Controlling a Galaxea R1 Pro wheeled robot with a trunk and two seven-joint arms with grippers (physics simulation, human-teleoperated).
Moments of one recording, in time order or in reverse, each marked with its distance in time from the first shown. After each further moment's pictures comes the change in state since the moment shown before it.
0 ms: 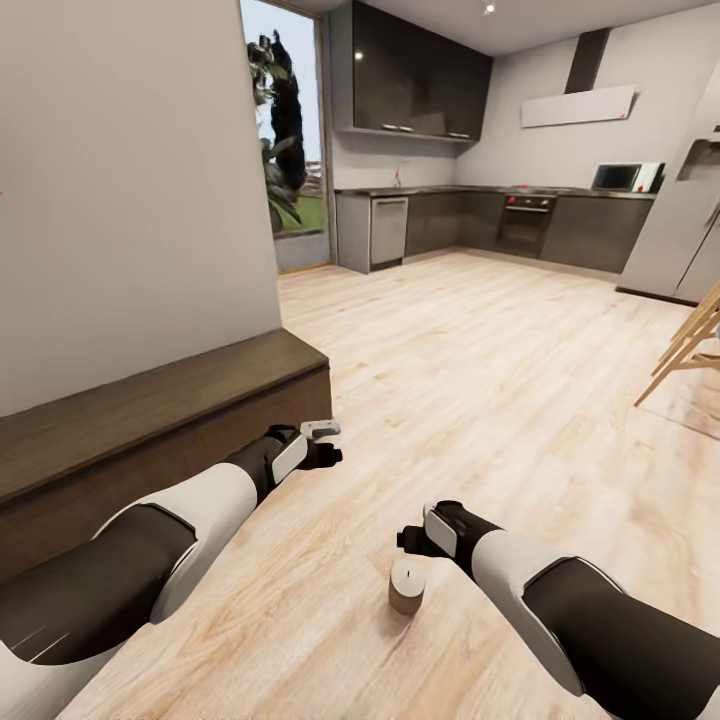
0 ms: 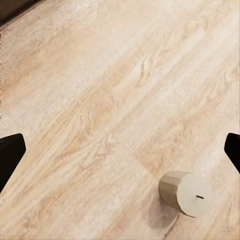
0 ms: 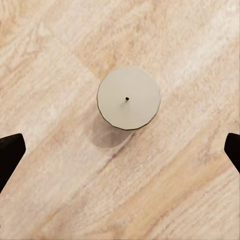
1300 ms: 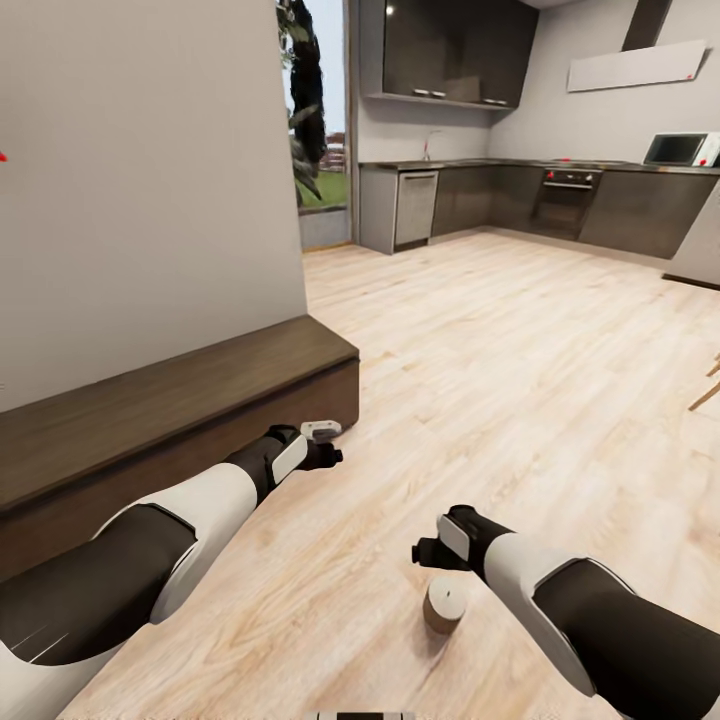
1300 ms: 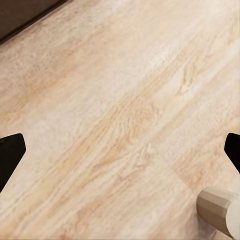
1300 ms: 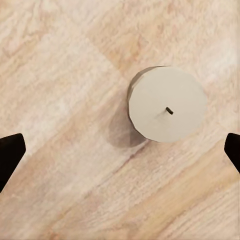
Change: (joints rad) left arm 0.001 0.000 -0.003 0.000 0.000 0.004 -0.003; right arm 0.007 -0.040 0.004 0.021 0.000 0.081 -0.002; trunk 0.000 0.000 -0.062
